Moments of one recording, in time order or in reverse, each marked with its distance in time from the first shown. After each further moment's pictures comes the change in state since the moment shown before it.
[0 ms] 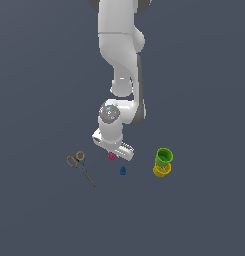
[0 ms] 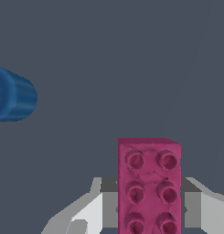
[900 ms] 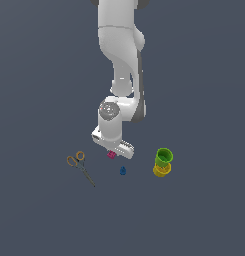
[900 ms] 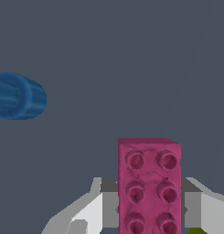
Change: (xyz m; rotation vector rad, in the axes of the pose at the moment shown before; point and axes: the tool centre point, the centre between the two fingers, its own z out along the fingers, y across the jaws) arm -0.001 0.001 -0.014 0.000 0.000 0.000
